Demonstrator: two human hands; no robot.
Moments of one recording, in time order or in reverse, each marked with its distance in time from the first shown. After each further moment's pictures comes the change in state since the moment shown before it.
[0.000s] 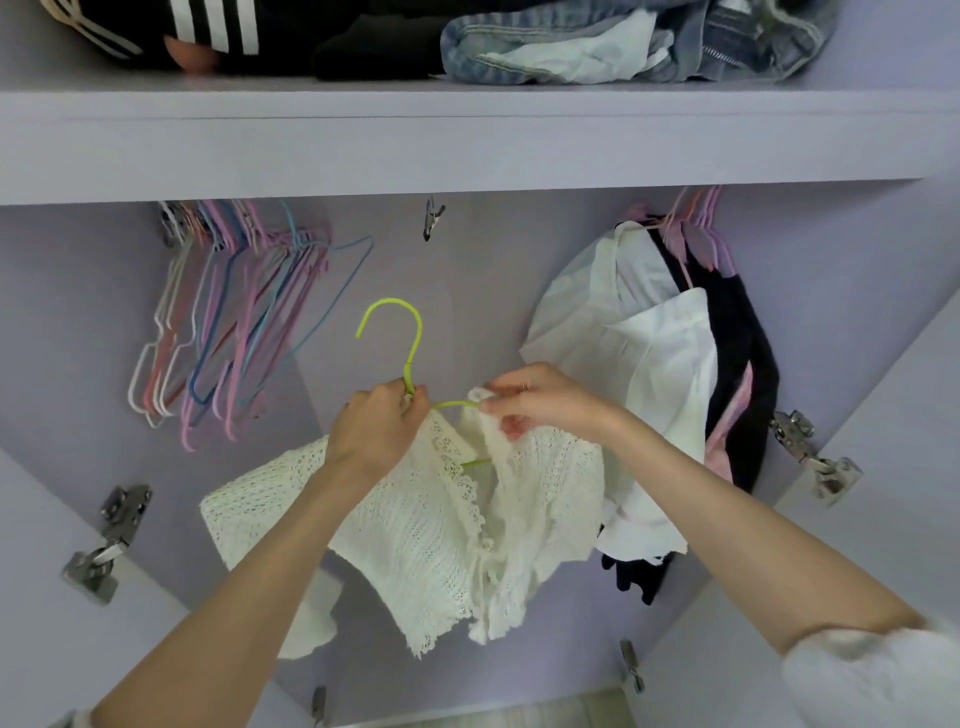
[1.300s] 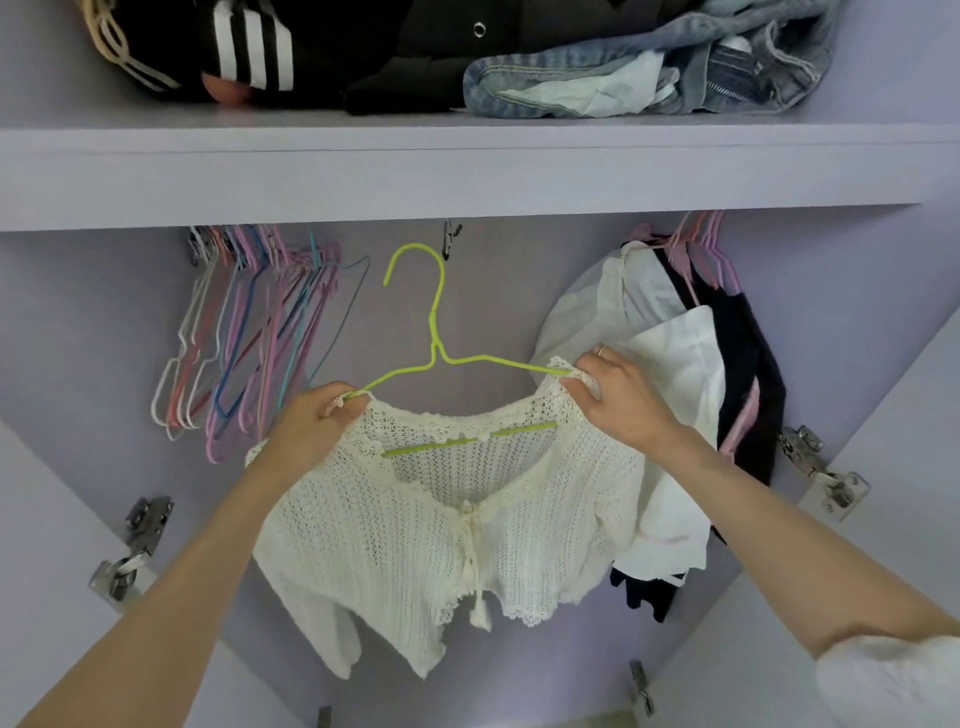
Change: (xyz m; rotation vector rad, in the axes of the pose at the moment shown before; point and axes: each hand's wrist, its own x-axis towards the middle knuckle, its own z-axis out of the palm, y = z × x) left_hand 0.016 -0.064 -0.043 -0.403 -0.018 0.011; right_hand -0.009 0.033 -0.042 -0.777 0.593 -0.405
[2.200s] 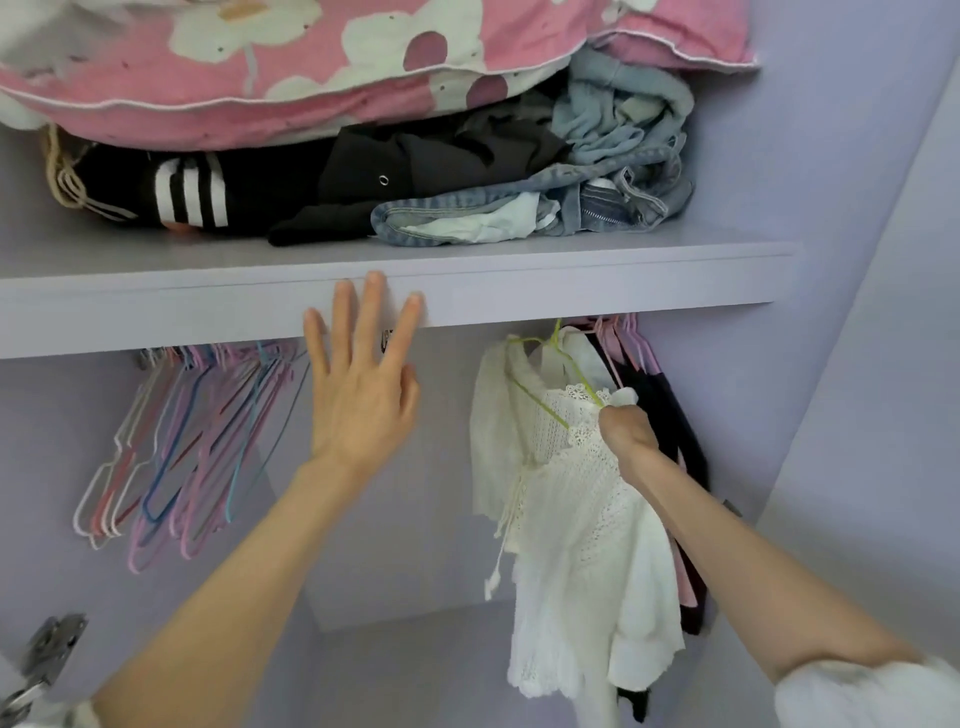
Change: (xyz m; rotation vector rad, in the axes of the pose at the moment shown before) left_hand 0.036 0.150 0.061 0.833 0.593 0.692; right_hand 0.028 0.056 -0.061 0.646 0.111 1.007
